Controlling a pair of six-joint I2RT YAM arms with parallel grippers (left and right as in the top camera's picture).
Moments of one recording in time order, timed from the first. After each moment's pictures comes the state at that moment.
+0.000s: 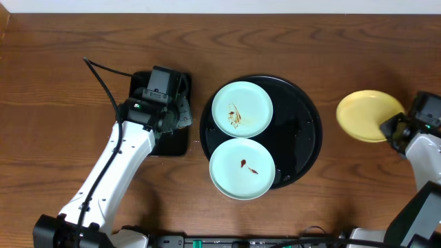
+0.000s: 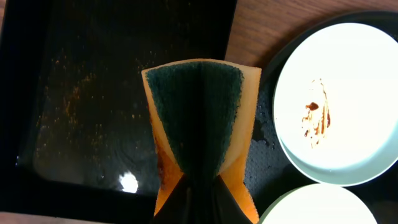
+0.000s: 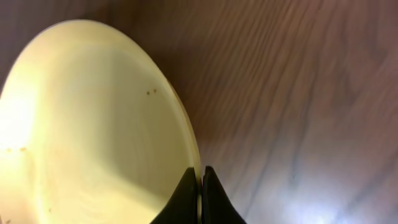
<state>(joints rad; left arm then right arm) -0.28 1.44 1.13 -0.82 -0.04 -0.48 -0.46 1.56 0.89 -0.40 0.15 0.58</state>
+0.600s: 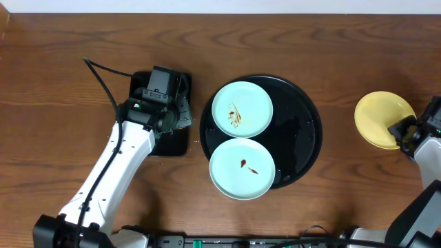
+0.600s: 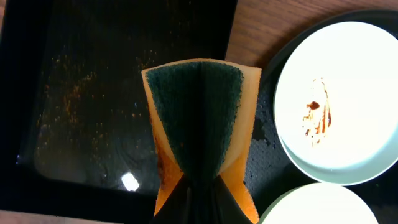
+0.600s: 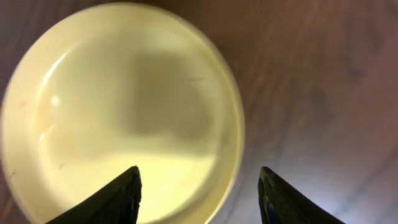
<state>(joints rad) -0.28 1.44 1.13 -0.83 -0.04 -0.48 -0.54 1.56 0.89 -0.40 0.07 0.47</state>
